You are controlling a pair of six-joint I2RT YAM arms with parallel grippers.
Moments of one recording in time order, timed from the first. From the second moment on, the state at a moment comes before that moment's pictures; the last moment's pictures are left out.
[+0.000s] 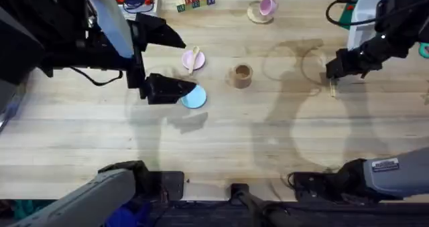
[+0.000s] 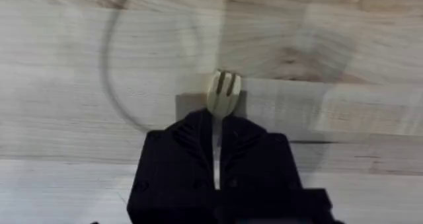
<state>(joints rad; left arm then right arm) 0.16 1.23 1.05 -1.16 1.00 1.31 -0.24 1.70 1.06 -0.72 -0.03 -0.28</state>
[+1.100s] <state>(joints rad) 0.16 1.23 1.05 -1.16 1.00 1.31 -0.24 1.54 1.24 -1.00 -0.05 -0.29</state>
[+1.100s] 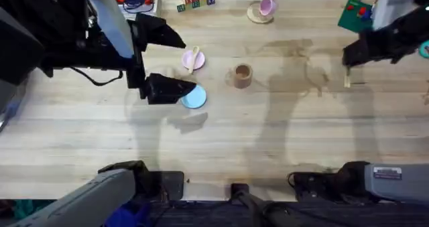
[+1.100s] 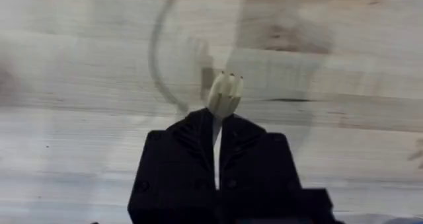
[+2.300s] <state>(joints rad) 0.16 1.23 1.05 -1.16 1.00 1.31 -0.24 1.13 1.24 -0.93 -1.09 -0.90</state>
